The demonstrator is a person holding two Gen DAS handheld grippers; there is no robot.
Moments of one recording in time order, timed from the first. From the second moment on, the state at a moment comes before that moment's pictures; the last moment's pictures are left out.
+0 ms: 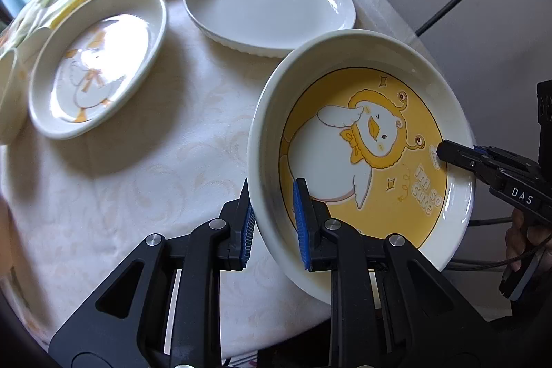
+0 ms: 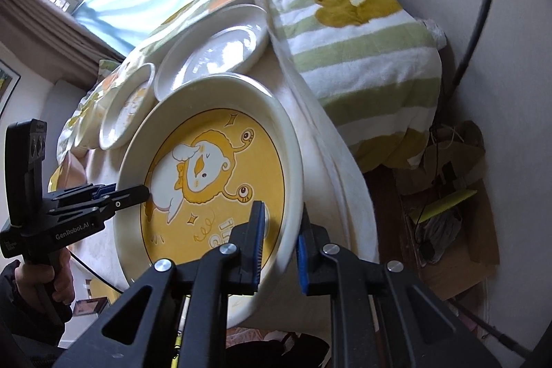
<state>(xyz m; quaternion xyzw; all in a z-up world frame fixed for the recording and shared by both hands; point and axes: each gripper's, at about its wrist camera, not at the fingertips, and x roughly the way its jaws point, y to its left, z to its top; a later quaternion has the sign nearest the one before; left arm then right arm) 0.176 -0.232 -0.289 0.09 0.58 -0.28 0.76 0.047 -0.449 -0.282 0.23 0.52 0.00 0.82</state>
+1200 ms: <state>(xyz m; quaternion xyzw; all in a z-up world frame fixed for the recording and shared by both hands) 0.156 0.108 -0.295 -0.02 0.60 -0.14 0.79 0.131 -0.157 -0.300 0.14 0.57 0.17 0.79</state>
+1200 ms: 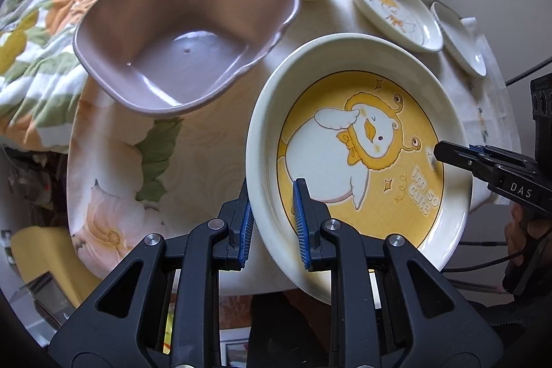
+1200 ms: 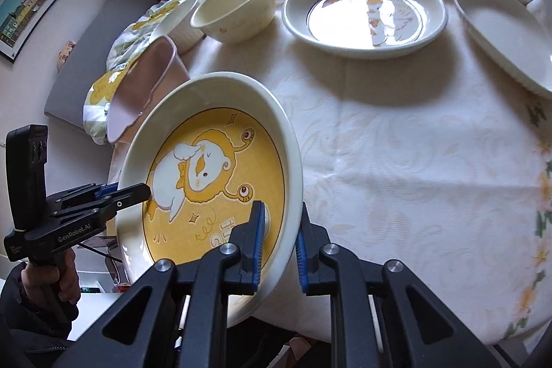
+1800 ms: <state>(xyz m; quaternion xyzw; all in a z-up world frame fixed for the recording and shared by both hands) 0.166 0.110 -0.311 -0.01 0.56 -0.16 0.81 0.143 -0.152 -0.317 0.13 0.55 0.15 0.81</state>
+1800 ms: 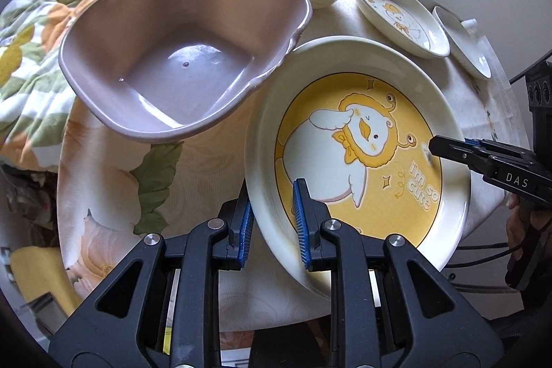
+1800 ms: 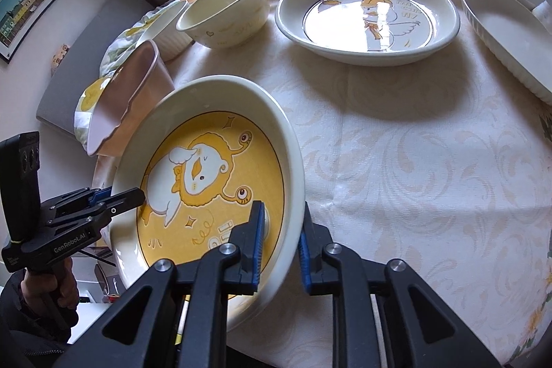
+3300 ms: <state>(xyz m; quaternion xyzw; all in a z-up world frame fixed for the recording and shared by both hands) 0.141 -0.072 -0.116 0.07 0.39 -0.22 0.89 0.058 -0.303 -0.142 0.04 0.38 0.04 0.92</state>
